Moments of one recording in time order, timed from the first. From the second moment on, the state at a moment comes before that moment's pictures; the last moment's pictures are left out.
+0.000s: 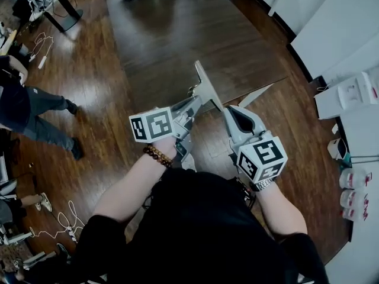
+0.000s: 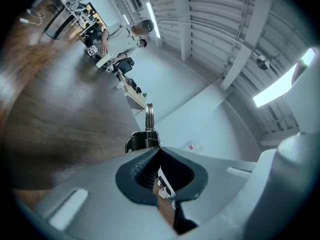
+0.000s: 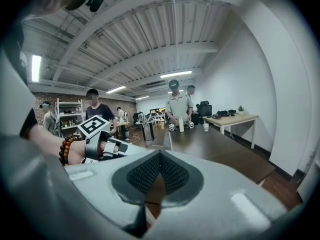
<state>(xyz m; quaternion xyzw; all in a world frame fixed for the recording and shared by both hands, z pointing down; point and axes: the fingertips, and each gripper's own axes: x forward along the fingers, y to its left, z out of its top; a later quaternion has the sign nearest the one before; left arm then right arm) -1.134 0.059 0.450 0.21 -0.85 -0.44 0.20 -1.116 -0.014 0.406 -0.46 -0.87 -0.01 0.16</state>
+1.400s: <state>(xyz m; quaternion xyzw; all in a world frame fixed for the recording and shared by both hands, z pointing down) -1.326 0.121 0.642 0.01 -0.75 -0.60 0.26 -1.320 0.029 0.509 -0.57 -0.78 -0.03 0.28</state>
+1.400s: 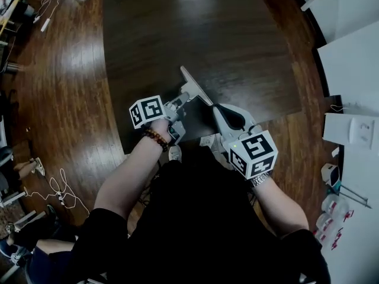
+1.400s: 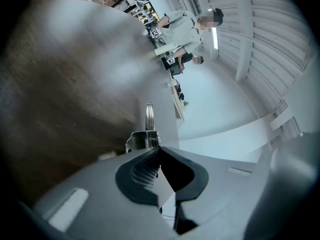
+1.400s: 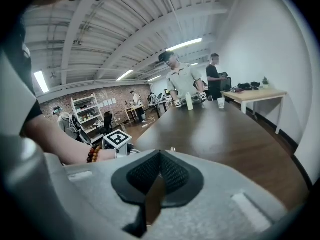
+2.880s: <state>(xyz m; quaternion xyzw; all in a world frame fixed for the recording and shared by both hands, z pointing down) -1.246 0.143 0.531 0.06 -0.92 -0.27 0.27 -1.253 0.074 0.477 -0.58 -0.78 -0.02 0.24</state>
